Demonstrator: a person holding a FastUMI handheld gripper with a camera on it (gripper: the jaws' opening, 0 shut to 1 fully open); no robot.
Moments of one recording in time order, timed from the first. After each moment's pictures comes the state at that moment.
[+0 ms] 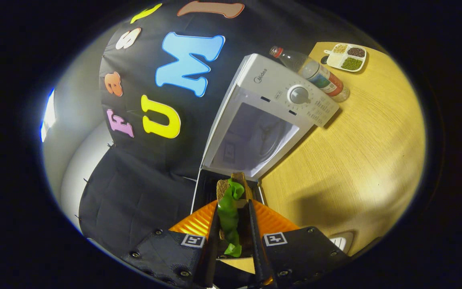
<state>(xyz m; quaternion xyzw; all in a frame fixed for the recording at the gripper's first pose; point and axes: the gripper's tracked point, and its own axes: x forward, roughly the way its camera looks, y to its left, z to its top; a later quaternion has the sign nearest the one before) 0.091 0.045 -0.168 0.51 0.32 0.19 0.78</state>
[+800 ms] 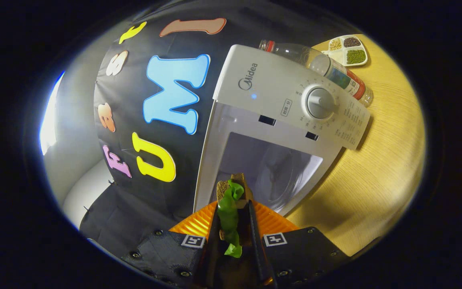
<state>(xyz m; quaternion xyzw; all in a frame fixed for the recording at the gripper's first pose) 0.229 0.075 -0.203 0.57 0.19 0.11 0.79</state>
